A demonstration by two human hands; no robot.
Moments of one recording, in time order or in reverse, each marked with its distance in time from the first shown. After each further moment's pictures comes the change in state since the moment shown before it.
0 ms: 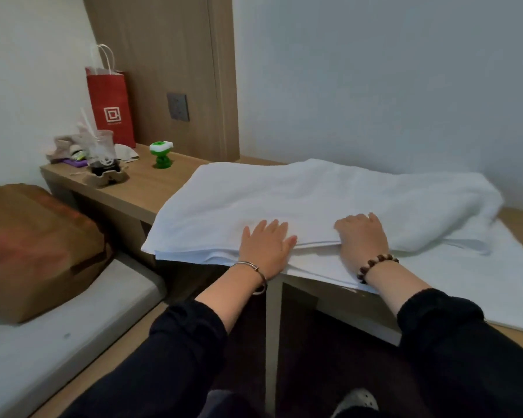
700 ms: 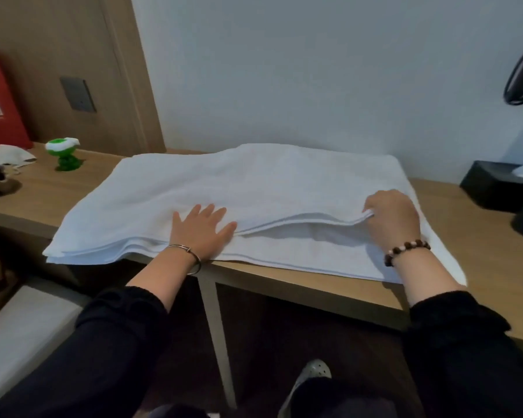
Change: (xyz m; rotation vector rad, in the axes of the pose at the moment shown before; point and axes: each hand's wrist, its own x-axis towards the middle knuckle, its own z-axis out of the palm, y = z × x) left_hand 0.050 -0.002 0.011 0.111 -0.025 0.001; right_hand -0.050 0.142 -0.018 0.033 0.225 0.256
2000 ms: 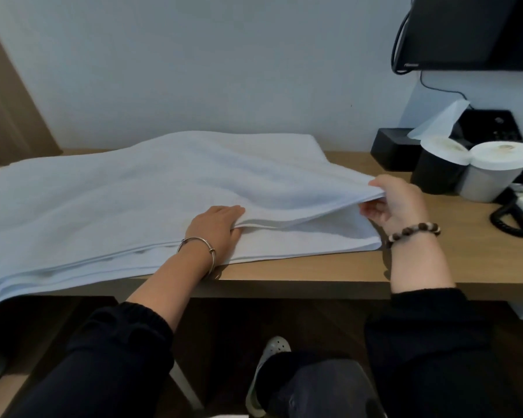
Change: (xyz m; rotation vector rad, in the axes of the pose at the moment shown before) left_hand 0.007 0.149 0.015 -0.218 0.058 0.427; right_hand -0.055 0.083 -0.045 1.398 0.261 1.149
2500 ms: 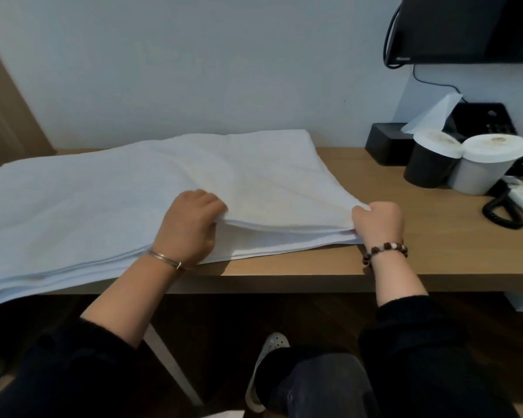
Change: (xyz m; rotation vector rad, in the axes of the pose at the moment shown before) left_hand -0.035 0.009 -0.053 0.076 0.293 0.396; right_hand 0.001 0.054 -0.011 -0.740 0.162 -0.244
